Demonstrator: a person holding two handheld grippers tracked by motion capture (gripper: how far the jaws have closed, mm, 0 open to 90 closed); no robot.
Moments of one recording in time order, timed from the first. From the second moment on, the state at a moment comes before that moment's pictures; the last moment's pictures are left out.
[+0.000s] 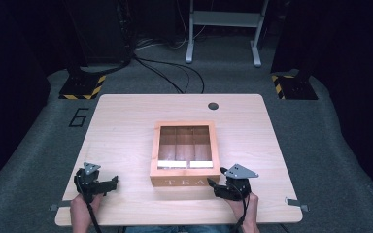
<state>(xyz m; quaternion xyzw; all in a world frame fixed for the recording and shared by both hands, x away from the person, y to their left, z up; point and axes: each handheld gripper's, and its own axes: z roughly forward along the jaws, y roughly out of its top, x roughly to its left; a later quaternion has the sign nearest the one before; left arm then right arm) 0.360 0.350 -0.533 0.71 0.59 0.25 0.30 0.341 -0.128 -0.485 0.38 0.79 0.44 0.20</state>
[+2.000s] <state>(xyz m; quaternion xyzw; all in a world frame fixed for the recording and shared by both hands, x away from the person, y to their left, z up) 0.360 0.350 -0.533 0.71 0.59 0.25 0.30 0.336 -0.132 -0.483 0.38 0.76 0.48 0.23</state>
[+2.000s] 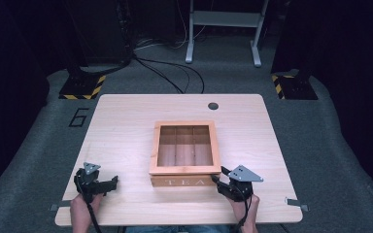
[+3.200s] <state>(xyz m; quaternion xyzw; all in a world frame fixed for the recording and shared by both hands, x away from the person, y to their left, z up) 0.360 0.350 -0.533 0.71 0.59 0.25 0.30 0.363 -0.121 -0.475 0.40 0.72 0.49 0.28</state>
